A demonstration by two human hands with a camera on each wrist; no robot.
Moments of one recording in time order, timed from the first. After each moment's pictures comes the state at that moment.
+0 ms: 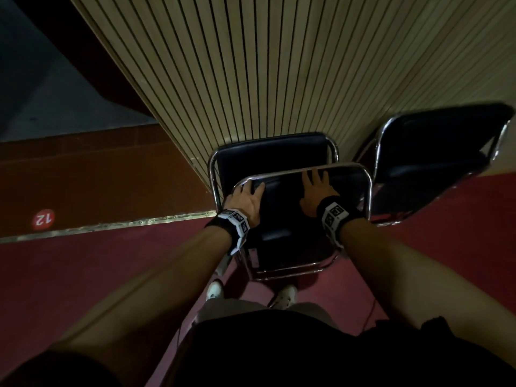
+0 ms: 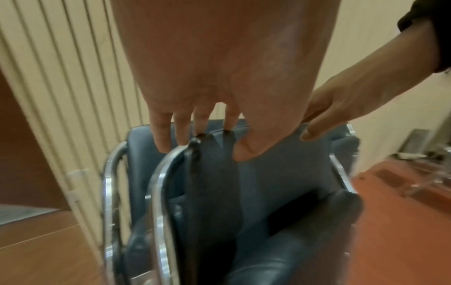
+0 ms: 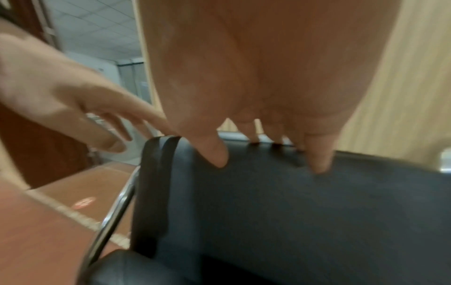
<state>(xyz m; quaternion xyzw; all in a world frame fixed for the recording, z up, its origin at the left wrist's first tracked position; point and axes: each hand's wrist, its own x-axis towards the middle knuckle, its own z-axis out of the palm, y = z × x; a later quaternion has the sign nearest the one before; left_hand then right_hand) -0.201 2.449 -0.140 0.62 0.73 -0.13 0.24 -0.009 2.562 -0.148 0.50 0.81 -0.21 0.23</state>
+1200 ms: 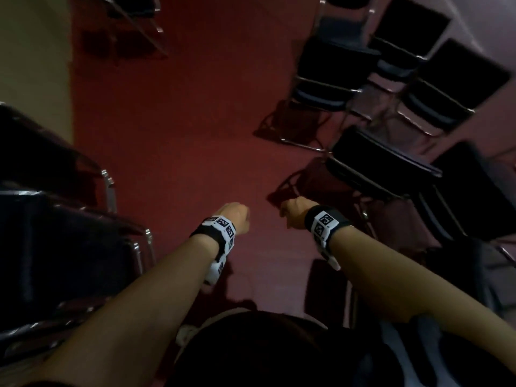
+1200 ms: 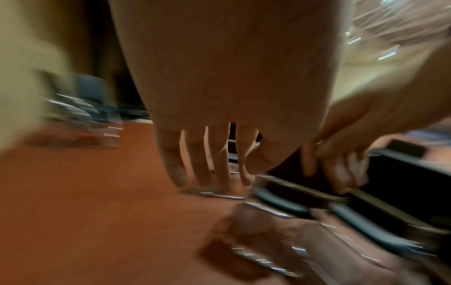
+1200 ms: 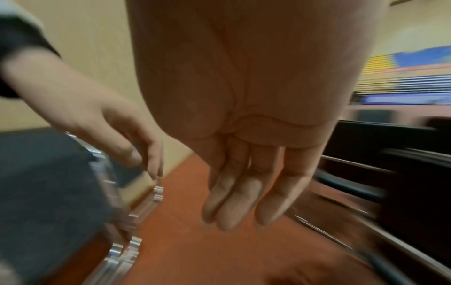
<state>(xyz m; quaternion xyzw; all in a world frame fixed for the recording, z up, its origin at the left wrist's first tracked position) 0.122 1.868 -0.120 0.95 -0.06 -0.30 0.12 0.158 1.667 -0.100 0.93 0.13 -0.35 0.00</state>
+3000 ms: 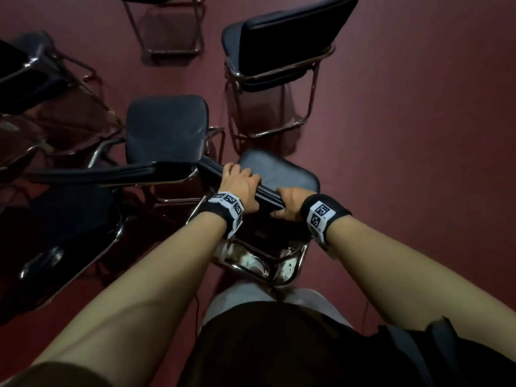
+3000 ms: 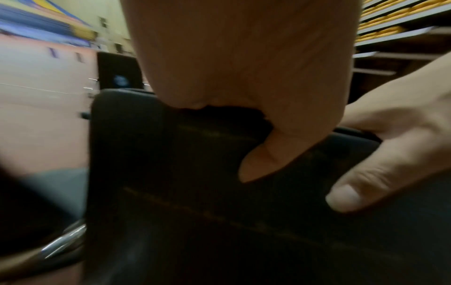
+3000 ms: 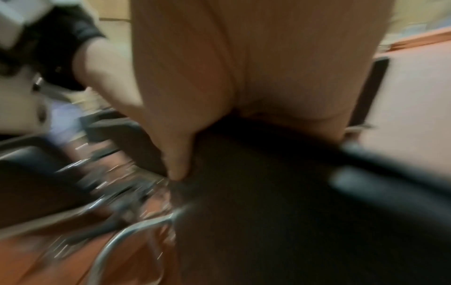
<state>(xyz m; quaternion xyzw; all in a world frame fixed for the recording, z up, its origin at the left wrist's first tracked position) 0.081 0.988 -0.173 0.66 -0.72 -0.18 -0.15 -0.091 0.946 -0.176 0.78 -0.45 -0.28 -0.32</state>
